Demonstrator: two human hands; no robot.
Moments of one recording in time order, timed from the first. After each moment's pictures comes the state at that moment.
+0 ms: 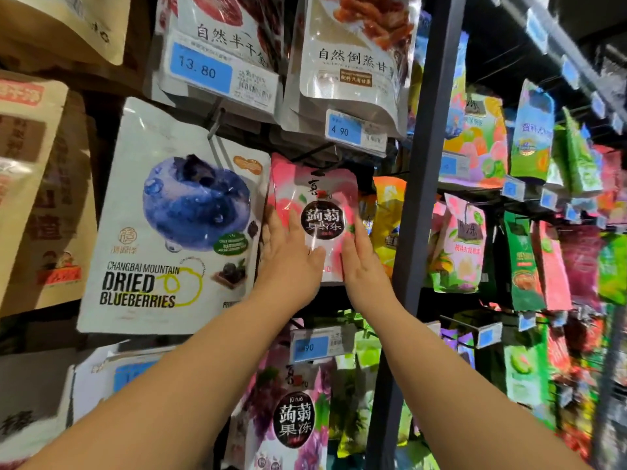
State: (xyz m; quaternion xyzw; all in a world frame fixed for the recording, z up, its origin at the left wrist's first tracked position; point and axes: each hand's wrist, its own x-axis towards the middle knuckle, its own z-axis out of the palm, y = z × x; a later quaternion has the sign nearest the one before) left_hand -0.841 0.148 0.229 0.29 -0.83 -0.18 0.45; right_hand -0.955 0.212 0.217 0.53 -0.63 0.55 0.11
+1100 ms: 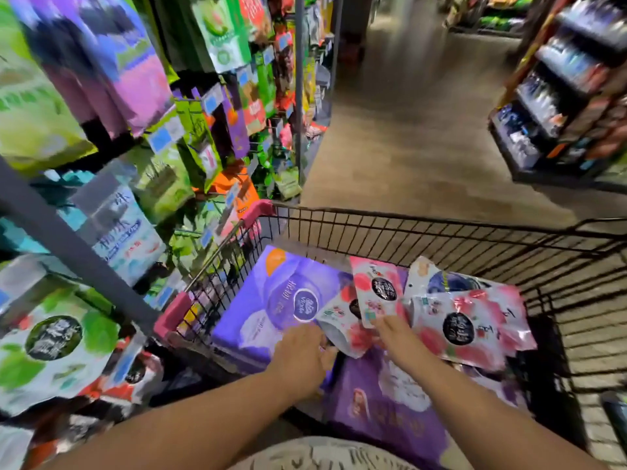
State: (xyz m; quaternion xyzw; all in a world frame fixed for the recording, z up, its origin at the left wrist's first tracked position) left_hand -0.865 0.500 -0.253 -0.07 -0.96 -0.20 -0.18; right_hand -0.889 0.706 -0.259 -0.11 -0.88 0.43 -0.20
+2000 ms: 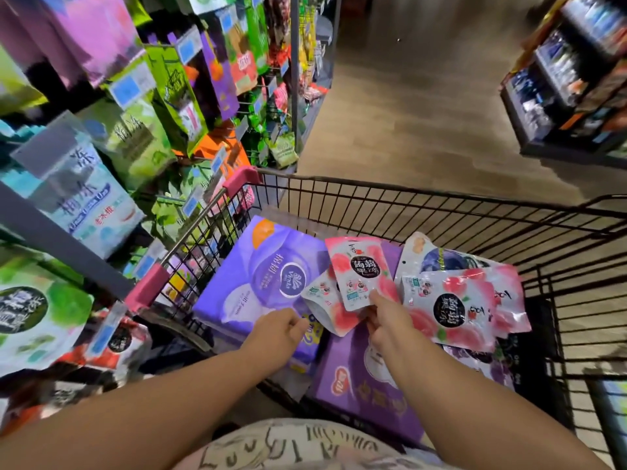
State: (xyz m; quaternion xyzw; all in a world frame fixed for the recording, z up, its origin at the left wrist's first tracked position) left_hand -0.873 0.505 -0.270 0.02 -0.91 -0.34 -0.24; right_hand -0.913 0.703 -0.302 -0.46 -0.46 0.75 -0.07
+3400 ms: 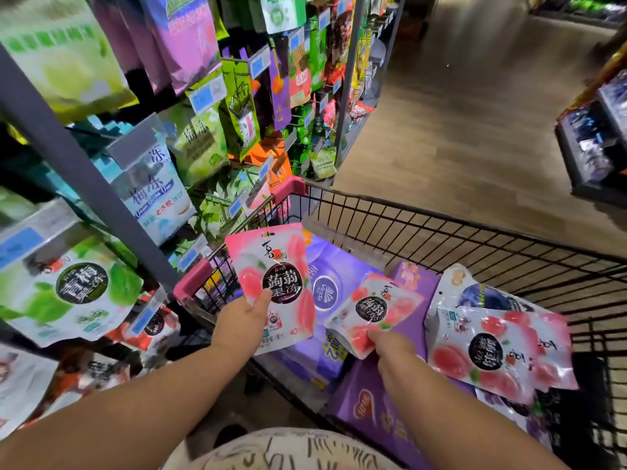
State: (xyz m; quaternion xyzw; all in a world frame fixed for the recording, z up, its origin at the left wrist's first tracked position) left_hand -0.872 0.433 -0.234 0.27 -0.86 -0.44 -0.04; right_hand -0.917 0.676 -0.336 -0.40 -0.72 0.53 -0.20
